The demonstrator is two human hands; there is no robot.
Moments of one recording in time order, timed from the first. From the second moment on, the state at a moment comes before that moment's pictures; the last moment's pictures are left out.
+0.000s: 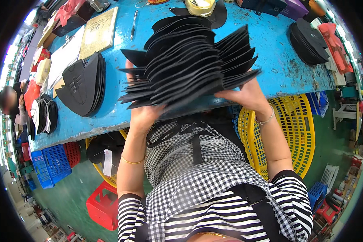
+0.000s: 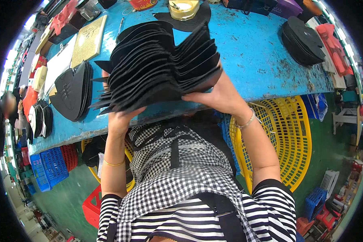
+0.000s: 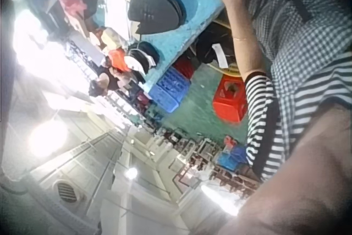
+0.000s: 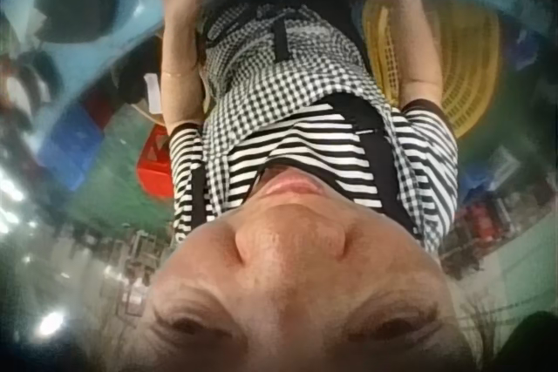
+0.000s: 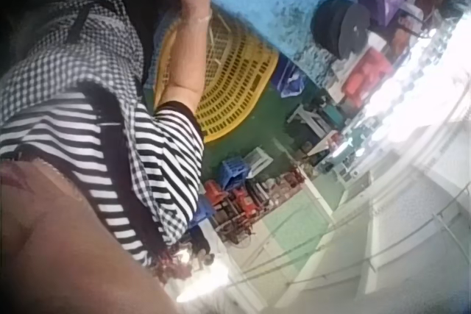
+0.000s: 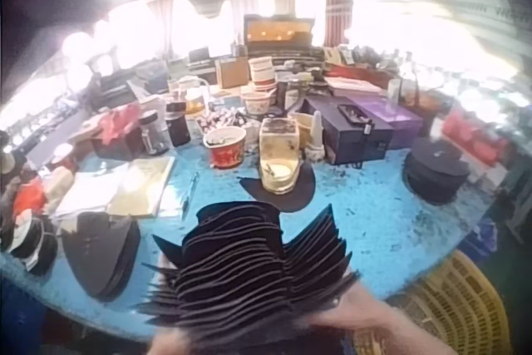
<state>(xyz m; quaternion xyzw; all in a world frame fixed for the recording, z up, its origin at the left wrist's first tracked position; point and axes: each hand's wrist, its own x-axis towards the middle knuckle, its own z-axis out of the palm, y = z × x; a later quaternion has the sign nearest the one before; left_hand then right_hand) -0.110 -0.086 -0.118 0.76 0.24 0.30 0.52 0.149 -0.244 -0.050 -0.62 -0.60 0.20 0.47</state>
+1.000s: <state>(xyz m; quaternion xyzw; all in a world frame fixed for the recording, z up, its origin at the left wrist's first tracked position) -0.059 -0.103 -0.051 0.61 0.22 0.41 0.64 0.132 -0.254 -0.023 -0.61 -0.42 0.30 0.59</state>
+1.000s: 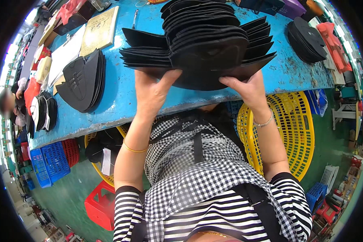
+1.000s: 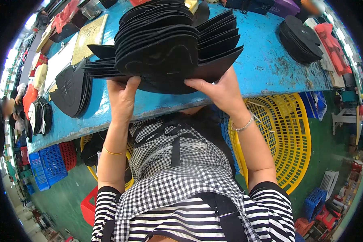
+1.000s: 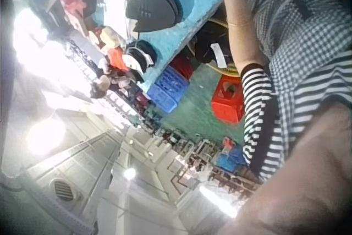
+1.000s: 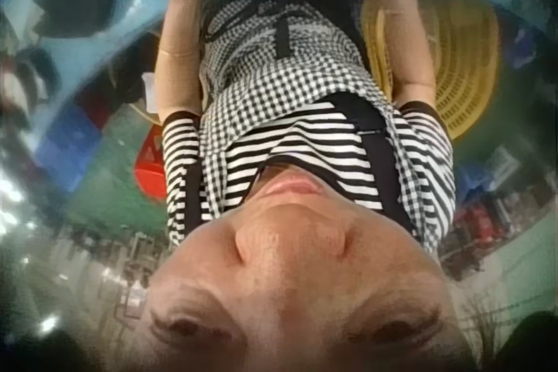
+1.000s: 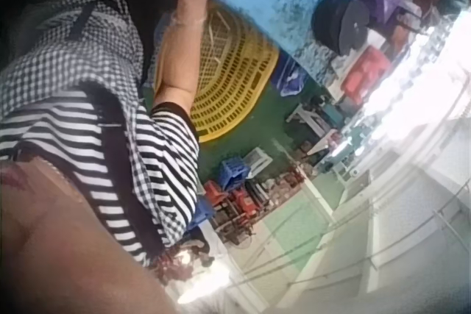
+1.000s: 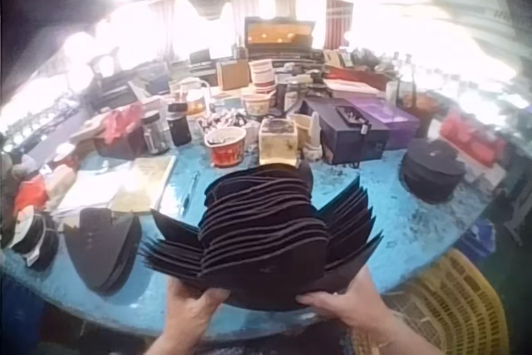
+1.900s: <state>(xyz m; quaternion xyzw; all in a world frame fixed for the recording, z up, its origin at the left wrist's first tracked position) 0.013 -0.069 -0.079 0.76 0.25 0.35 0.49 0.170 -0.232 -0.075 -0.76 -0.36 0.06 0.54</state>
